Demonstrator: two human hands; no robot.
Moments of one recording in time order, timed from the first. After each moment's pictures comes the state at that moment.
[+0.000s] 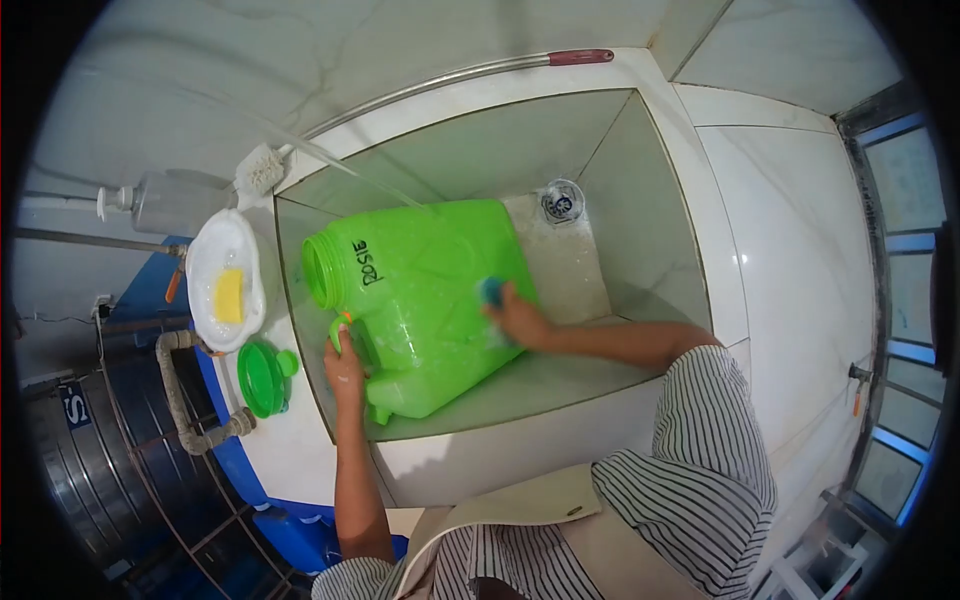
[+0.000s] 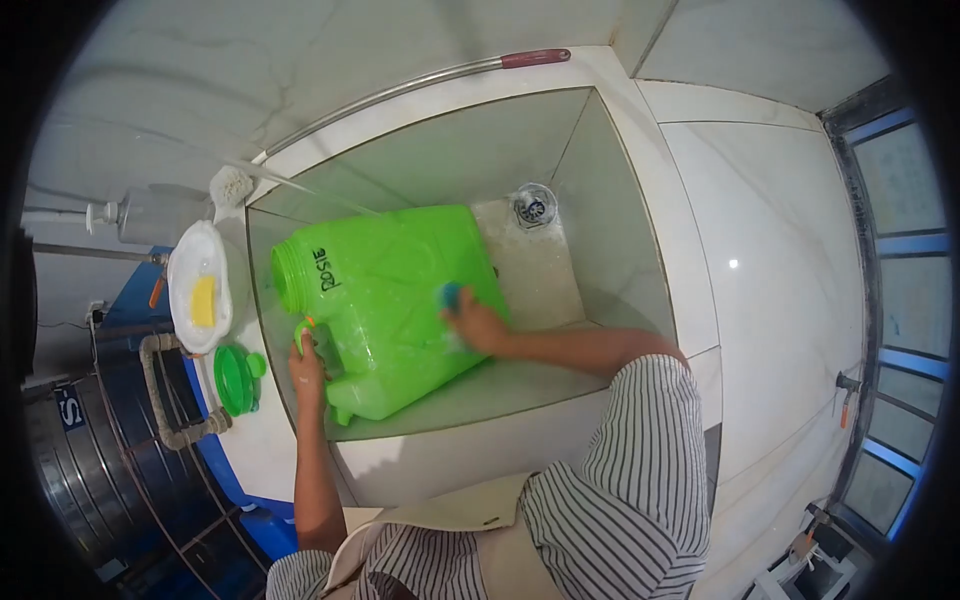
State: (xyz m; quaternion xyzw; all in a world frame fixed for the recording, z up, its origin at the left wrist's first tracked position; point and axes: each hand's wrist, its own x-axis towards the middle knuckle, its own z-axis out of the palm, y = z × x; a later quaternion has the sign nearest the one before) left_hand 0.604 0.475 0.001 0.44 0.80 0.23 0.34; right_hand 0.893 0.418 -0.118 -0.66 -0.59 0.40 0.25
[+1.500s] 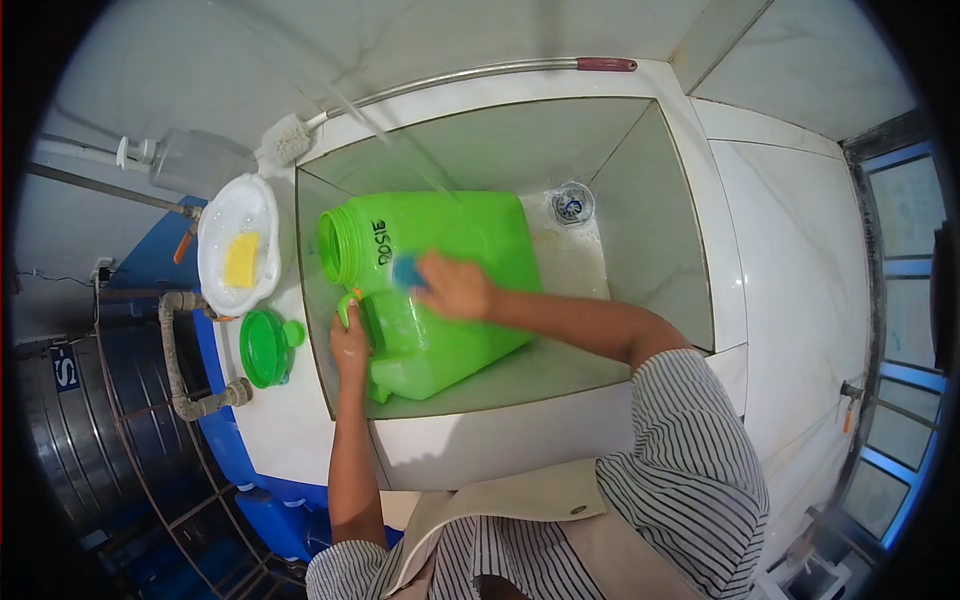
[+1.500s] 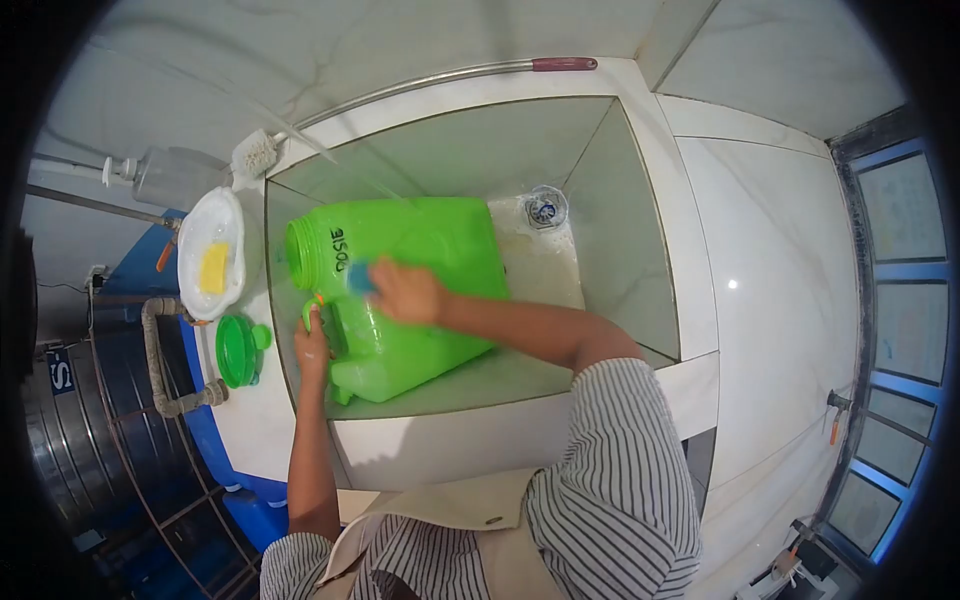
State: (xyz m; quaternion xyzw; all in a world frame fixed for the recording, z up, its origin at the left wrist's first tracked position) left_hand 0.598 0.475 -0.005 0.47 0.78 0.25 0.33; right_hand 0.830 0.484 -0.023 -0.51 -0.76 0.22 0.34
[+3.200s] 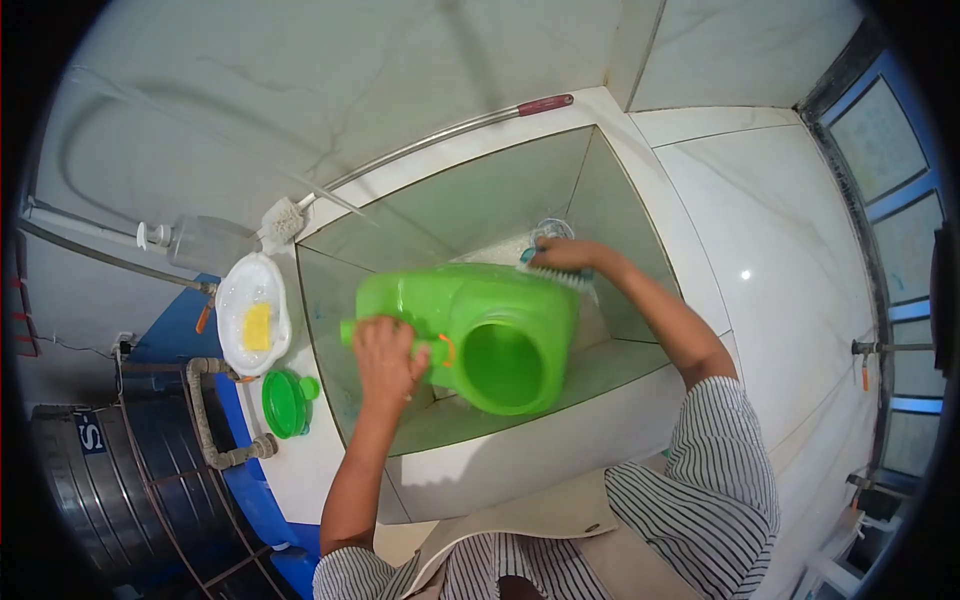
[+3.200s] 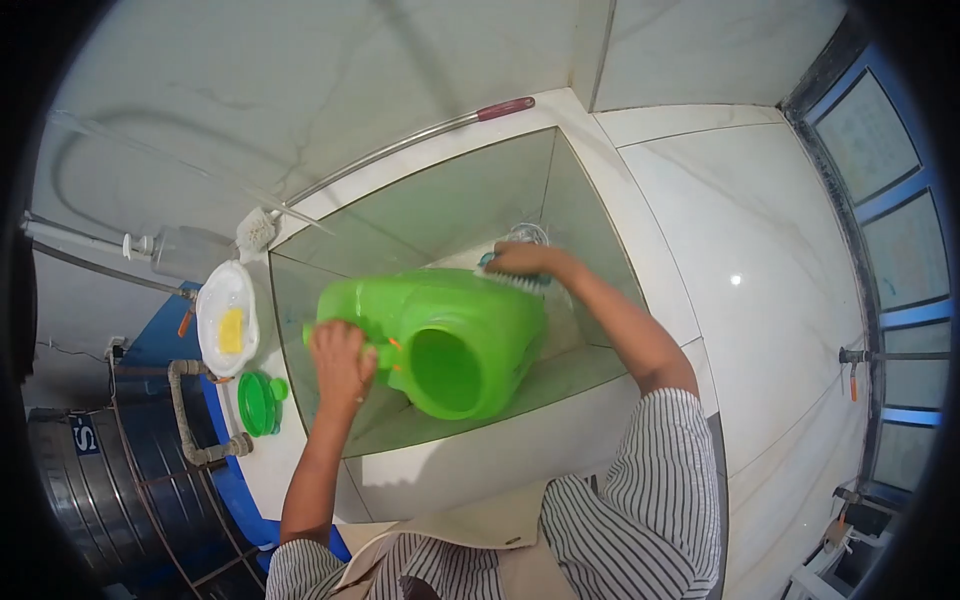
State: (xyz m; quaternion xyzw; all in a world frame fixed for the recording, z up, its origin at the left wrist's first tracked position) left_hand 0.697 0.473 0.105 0.92 0.39 -0.03 0.05; right_hand 1.047 0.514 -0.022 -0.60 -0.62 0.49 0.08
